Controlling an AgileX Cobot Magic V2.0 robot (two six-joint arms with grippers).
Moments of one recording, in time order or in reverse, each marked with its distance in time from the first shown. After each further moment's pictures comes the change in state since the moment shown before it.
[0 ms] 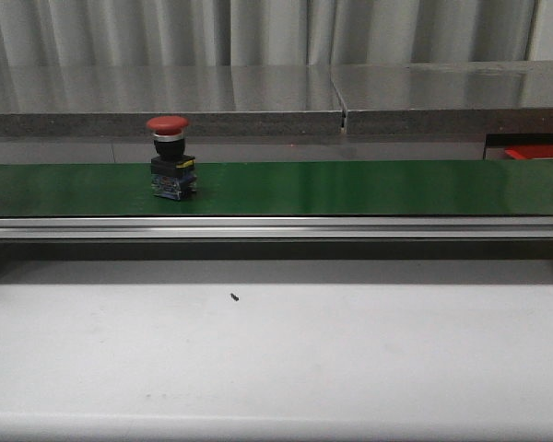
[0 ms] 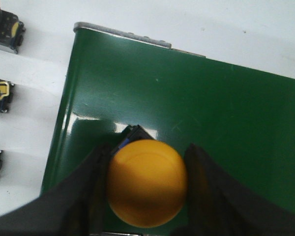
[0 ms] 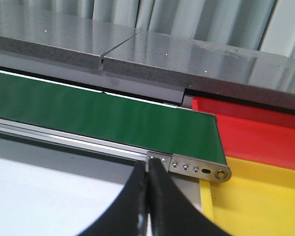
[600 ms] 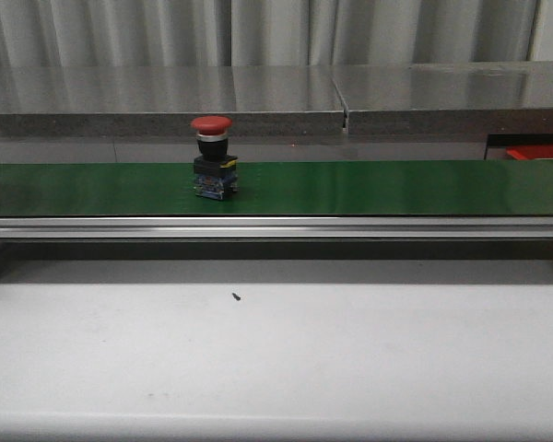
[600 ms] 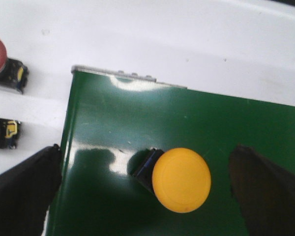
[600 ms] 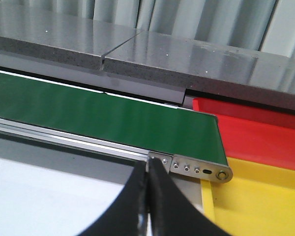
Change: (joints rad) left arm -0.014 -0.052 -0.037 -0.029 -0.040 0.073; right arm 0.000 0.000 0.000 0.000 -0.002 0.000
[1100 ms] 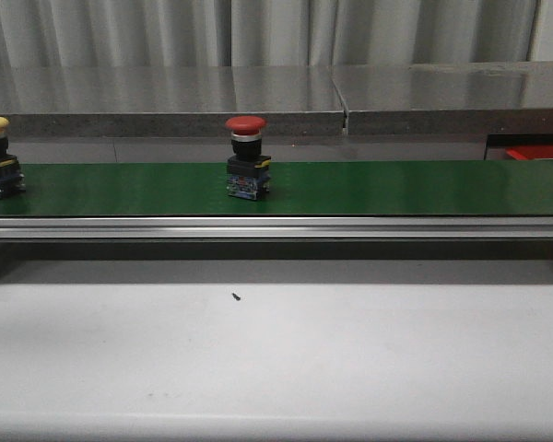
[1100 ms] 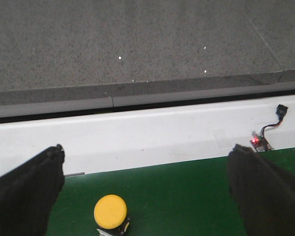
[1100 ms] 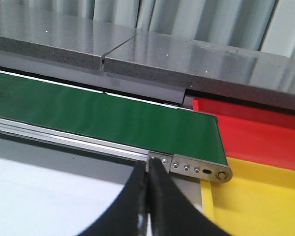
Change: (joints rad) left arm -0.212 -0.509 0.278 -0.018 -0.291 0.103; right arm 0.000 0.000 0.000 0.000 0.000 0.000
